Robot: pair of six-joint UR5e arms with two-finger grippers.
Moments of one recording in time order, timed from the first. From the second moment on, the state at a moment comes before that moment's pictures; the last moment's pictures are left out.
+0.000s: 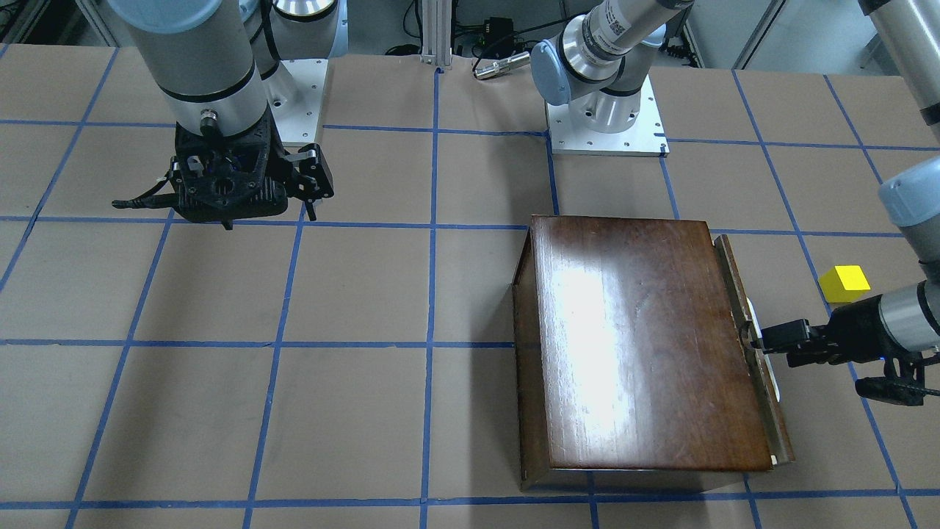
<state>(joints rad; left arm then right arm) -1.04 -2.07 -1.46 -1.46 1.29 0.62 1.70 -1.45 1.48 -1.58 -1.60 -0.05</state>
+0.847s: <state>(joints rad) -0.97 -2.07 -1.46 -1.43 1.34 0.63 1.70 -1.45 1.48 -1.58 -1.60 -0.05</state>
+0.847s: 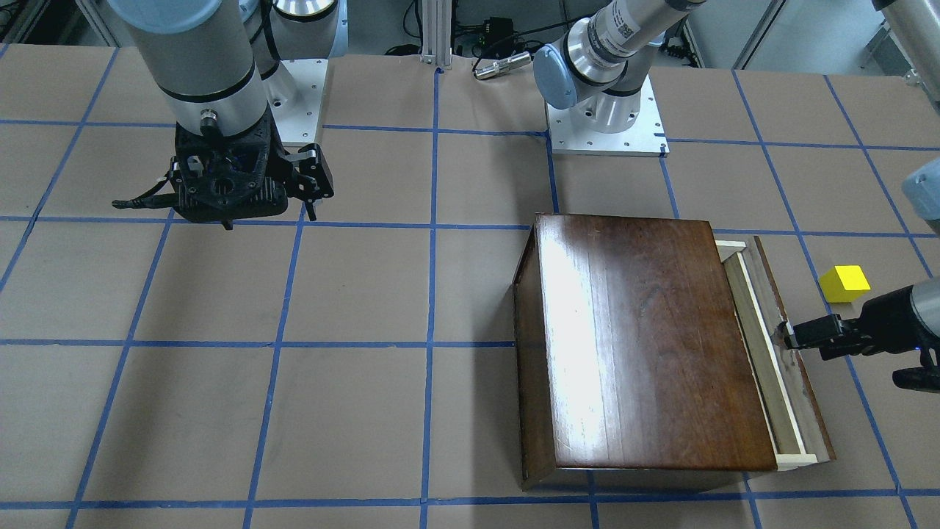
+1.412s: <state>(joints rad) -0.91 -2.07 -1.46 -1.41 1.34 0.63 1.70 -1.45 1.48 -1.58 -1.60 -0.05</state>
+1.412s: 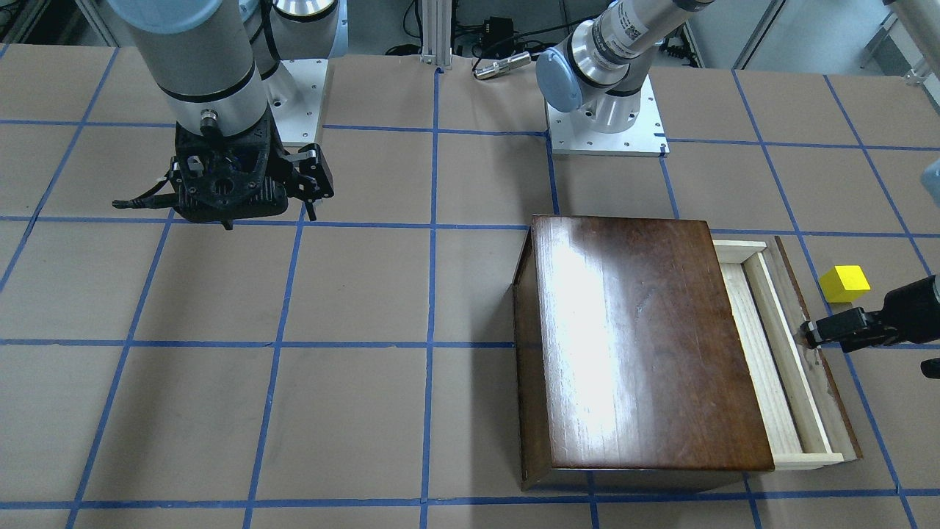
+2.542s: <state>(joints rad) -0.87 -2.01 -1.46 -1.41 1.34 0.63 1.70 -1.45 1.48 -1.58 -1.60 -0.05</state>
